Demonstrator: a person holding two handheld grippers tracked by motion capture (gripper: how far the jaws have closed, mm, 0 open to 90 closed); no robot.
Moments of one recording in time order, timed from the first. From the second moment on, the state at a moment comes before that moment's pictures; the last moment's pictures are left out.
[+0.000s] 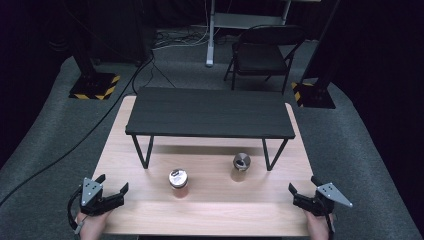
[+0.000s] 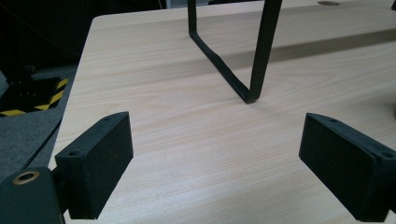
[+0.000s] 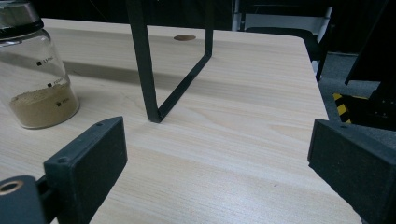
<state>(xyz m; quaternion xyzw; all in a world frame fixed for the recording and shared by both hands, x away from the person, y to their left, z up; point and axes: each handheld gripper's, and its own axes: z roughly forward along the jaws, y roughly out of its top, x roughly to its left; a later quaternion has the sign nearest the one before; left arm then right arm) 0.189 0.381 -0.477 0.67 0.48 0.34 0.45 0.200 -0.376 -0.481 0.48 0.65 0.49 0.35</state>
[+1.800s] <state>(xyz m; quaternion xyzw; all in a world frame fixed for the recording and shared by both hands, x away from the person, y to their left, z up) 0.207 0.379 -0.479 0.73 0.37 0.26 0.51 0.208 -0.378 -0.478 0.46 0.67 0.49 0.32</state>
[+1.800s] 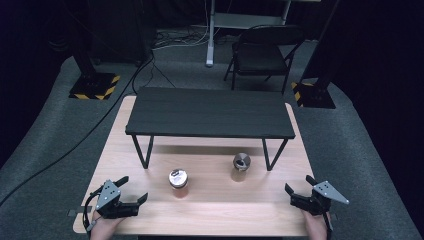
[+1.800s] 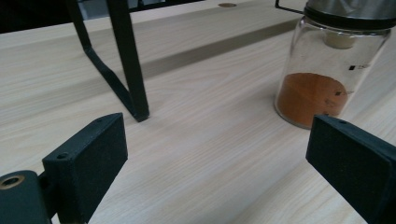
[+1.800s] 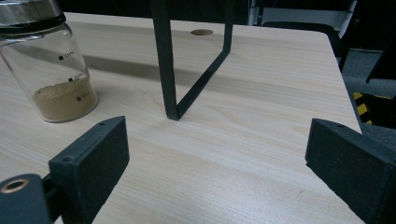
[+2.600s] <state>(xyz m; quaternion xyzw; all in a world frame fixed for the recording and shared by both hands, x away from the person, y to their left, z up) 0.212 0.354 -0.476 0.76 0.33 0.25 0.51 0.209 -0.377 -0.477 0.46 0.67 0.49 0.32</state>
